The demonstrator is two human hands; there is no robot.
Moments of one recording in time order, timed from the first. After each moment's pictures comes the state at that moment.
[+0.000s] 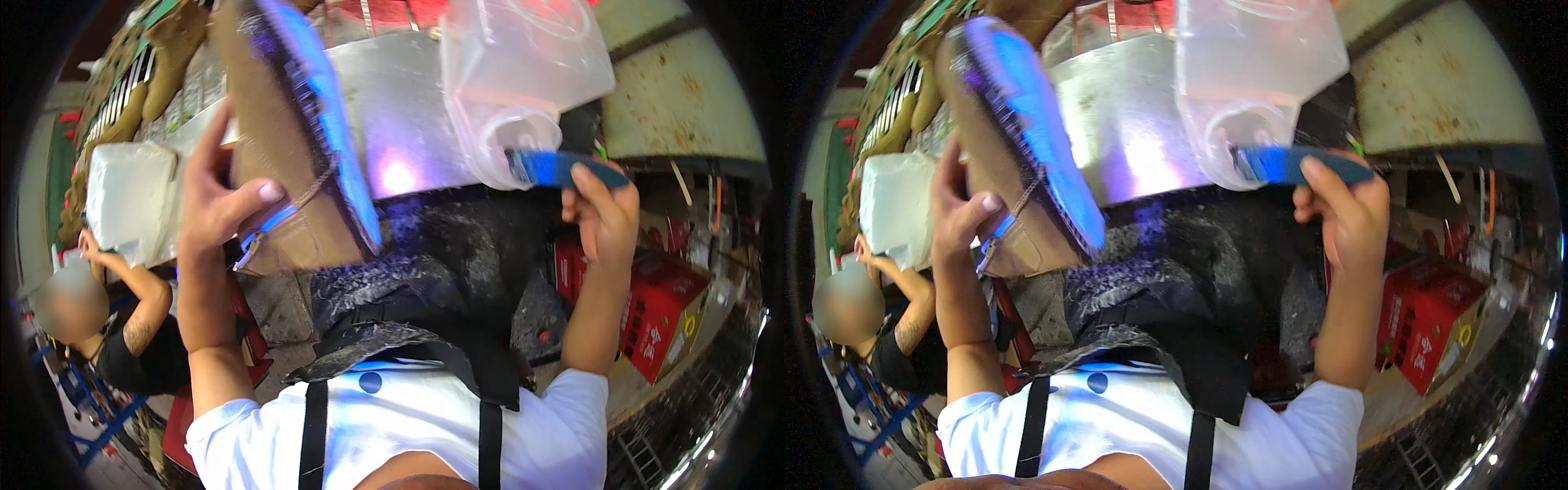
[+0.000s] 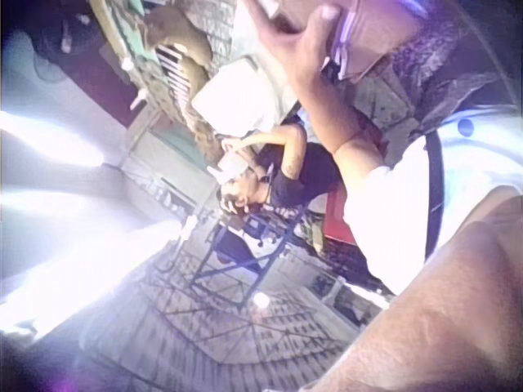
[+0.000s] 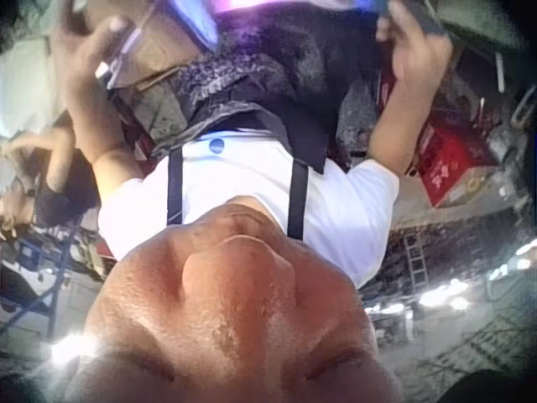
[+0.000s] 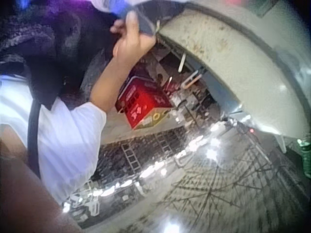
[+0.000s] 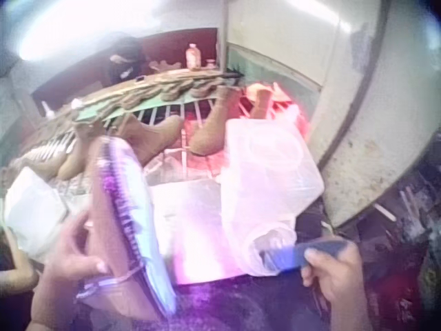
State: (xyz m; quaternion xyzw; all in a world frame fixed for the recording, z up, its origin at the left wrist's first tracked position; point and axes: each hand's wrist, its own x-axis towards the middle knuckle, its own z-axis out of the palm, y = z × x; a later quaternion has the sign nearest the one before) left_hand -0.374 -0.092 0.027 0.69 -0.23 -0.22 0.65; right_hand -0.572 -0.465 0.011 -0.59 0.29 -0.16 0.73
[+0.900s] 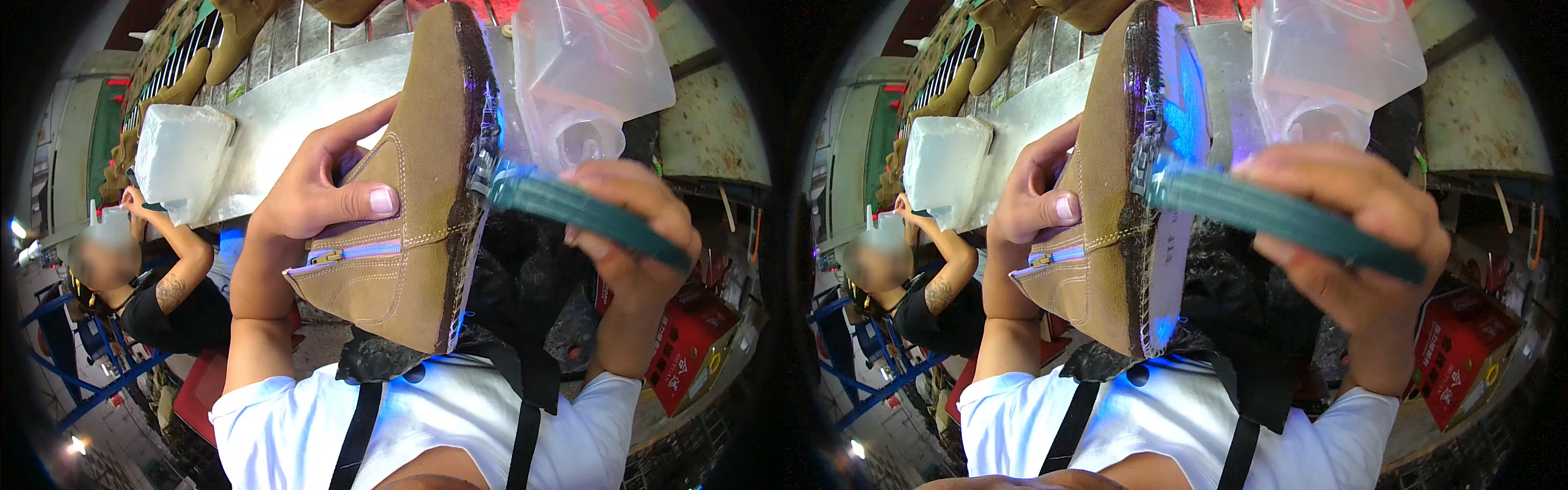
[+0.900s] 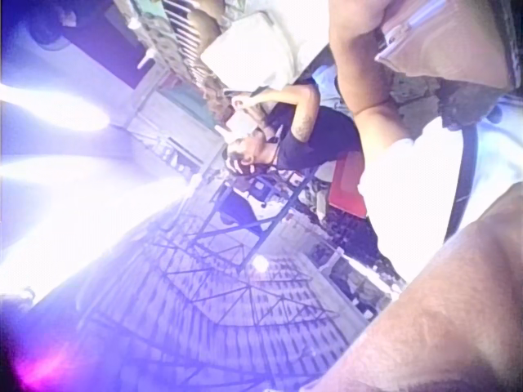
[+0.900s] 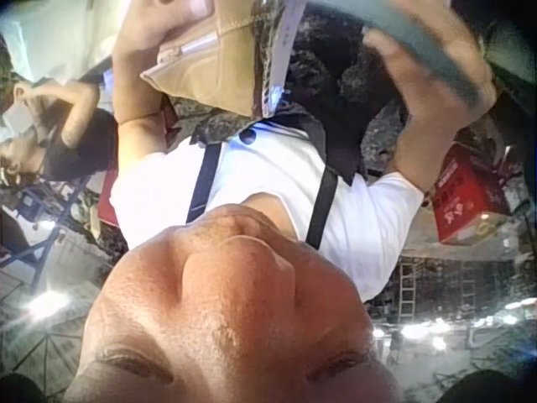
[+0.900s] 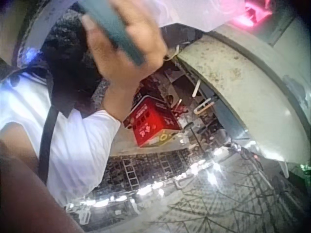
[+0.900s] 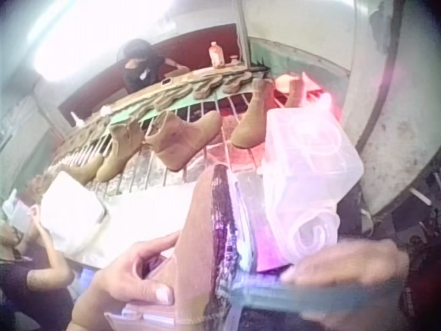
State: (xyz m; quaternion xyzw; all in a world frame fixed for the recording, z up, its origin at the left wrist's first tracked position) left_hand -0.403 -0.120 0.041 0.55 -0.22 -0.42 0.68; right_hand -0.543 -0.413 0.051 -0.77 -0.20 -0.21 0.57
